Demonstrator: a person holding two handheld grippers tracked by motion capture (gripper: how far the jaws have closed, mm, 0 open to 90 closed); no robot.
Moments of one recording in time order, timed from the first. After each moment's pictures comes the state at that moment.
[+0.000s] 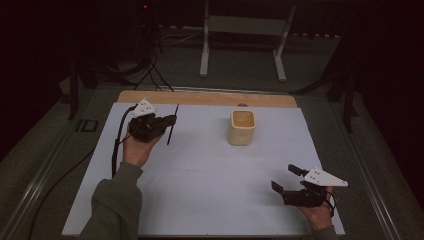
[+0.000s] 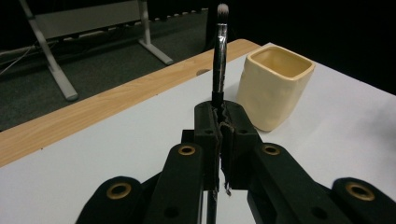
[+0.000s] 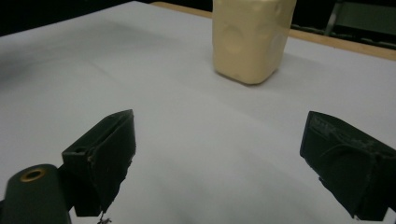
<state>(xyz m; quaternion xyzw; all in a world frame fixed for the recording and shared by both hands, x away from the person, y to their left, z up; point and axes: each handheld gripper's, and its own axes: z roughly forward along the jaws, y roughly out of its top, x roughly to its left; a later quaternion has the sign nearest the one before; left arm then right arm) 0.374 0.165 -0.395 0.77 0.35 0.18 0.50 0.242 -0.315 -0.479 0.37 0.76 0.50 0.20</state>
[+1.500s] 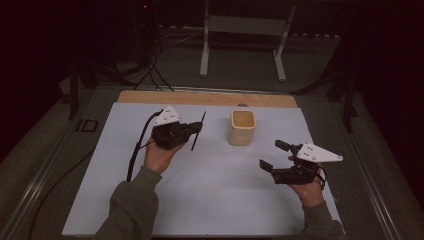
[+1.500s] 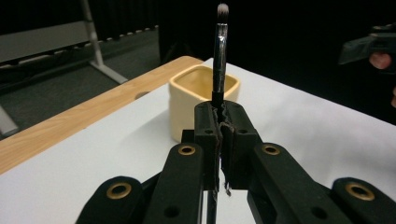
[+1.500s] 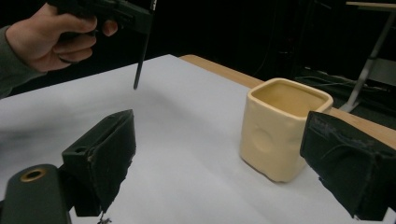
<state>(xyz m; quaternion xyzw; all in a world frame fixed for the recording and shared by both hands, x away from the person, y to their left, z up) 0.358 0.105 -0.396 0.78 0.27 0.14 0.54 0.280 -0.277 -0.419 0.30 0.75 0.56 0.20</state>
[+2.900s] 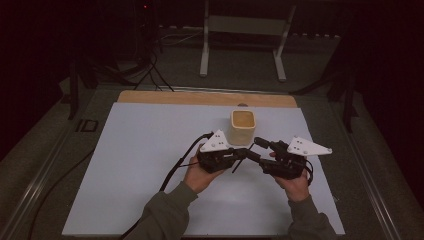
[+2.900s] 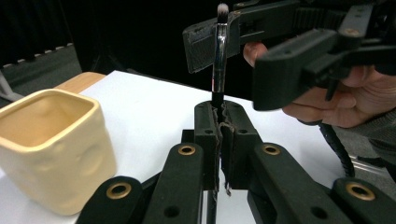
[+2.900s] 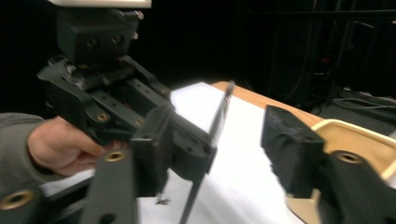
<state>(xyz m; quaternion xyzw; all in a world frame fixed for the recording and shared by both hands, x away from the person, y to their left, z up) 0.315 -0.003 -0.417 0.80 0.15 0.07 0.58 0.289 -0.245 -0.406 0.26 0.73 0.62 0.15</state>
